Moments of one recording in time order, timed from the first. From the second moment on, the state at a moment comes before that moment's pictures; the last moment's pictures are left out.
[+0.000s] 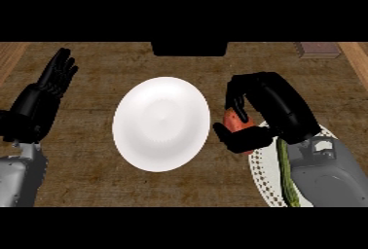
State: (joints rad) left arm -0.29 0.31 0.08 -1.60 0.08 -0.06 0.13; right arm -0.55 -0.31 0.34 -1.75 0.47 0.15 0.34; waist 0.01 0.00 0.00
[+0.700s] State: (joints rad) left arm -0.28 0.28 0.07 -1.60 0.05 -0.07 0.10; right arm -0.84 -0.02 0.48 -1.22 0.57 -0.06 0.39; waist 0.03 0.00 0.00
